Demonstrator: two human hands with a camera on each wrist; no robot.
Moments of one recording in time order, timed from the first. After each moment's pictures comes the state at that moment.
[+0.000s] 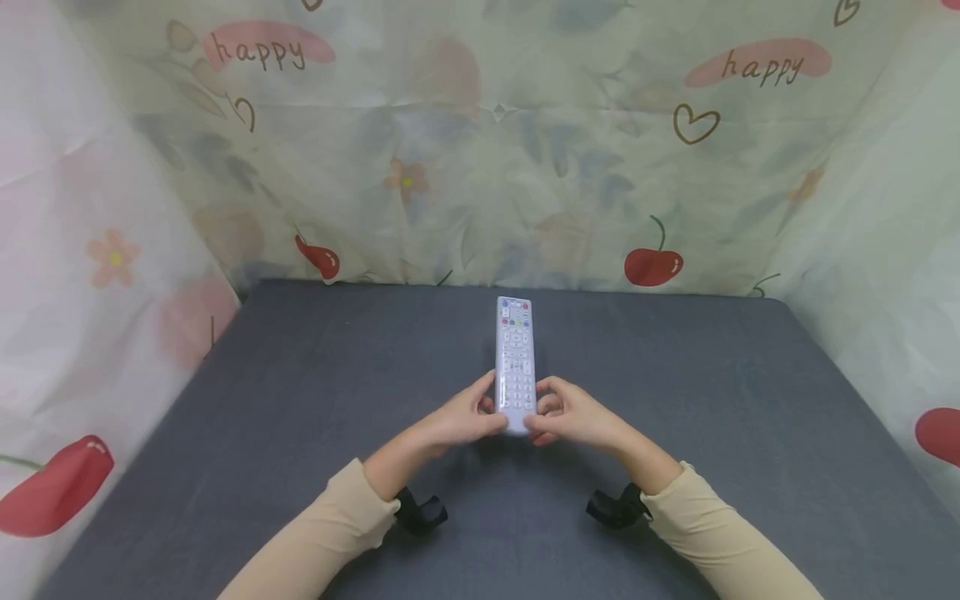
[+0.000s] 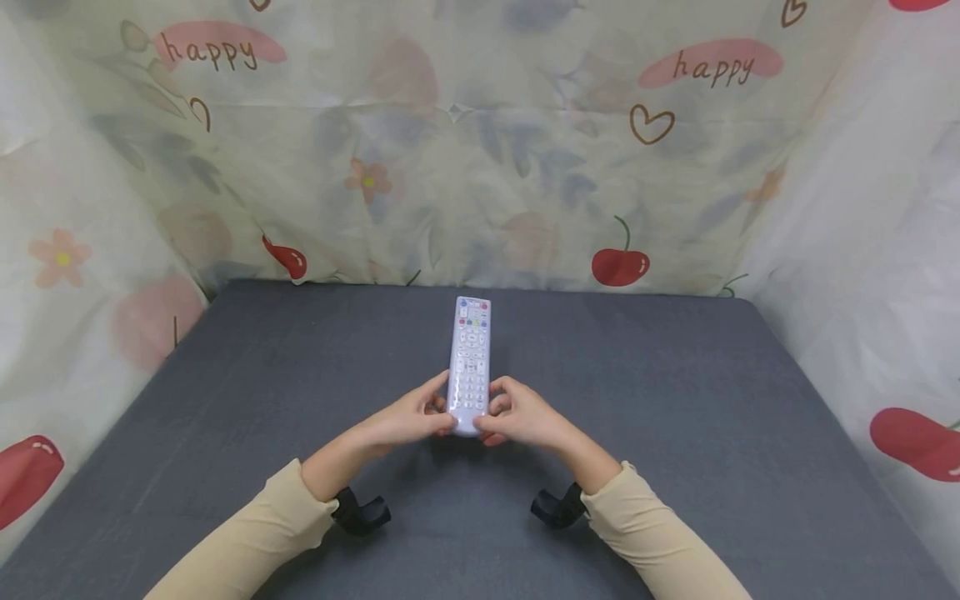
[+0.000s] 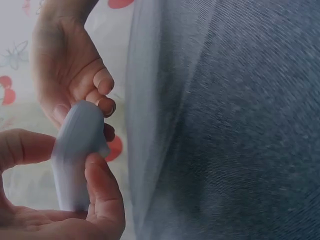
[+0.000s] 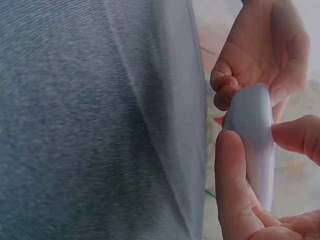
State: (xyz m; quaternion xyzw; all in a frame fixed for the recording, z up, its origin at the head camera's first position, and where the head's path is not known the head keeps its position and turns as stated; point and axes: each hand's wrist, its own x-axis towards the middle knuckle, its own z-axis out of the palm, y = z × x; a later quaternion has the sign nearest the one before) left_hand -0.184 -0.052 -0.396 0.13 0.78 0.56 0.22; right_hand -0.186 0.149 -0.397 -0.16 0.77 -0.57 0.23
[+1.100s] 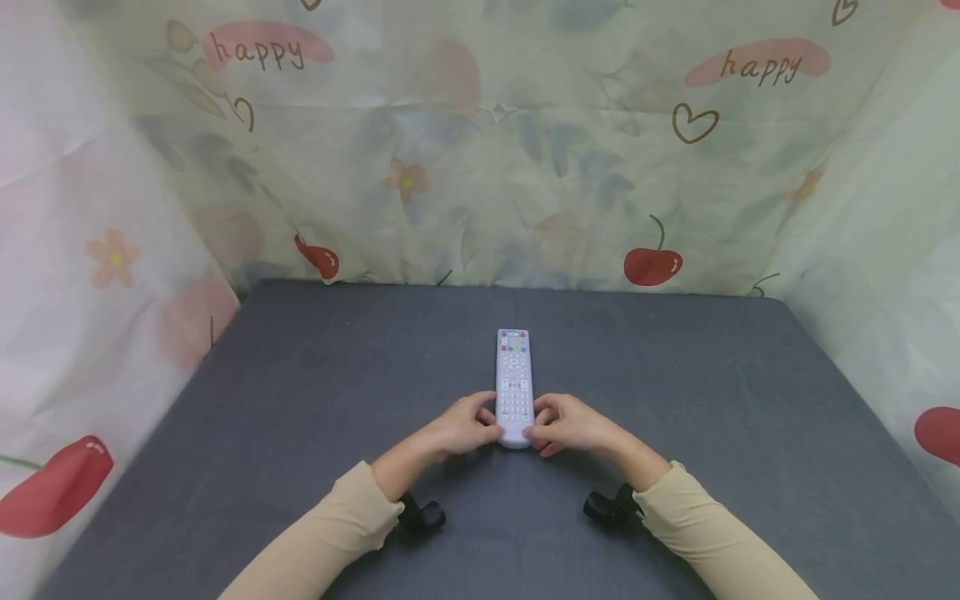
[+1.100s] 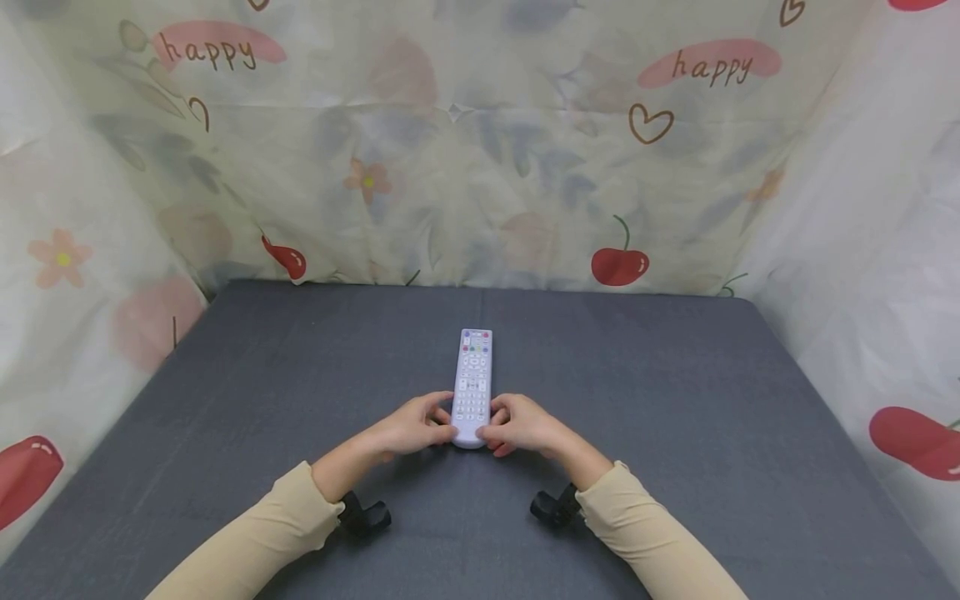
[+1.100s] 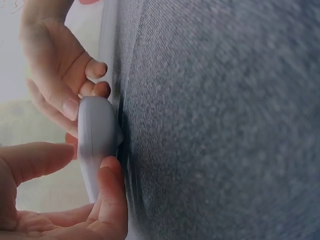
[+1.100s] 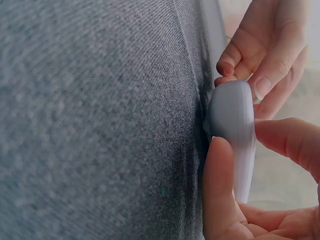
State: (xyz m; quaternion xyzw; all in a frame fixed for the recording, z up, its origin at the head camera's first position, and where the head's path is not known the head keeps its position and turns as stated) left_hand -0.187 -0.053 -0.422 0.11 0.84 0.50 0.20; right_hand -0.195 0.149 -0.421 -0.12 0.81 -0.51 0.27
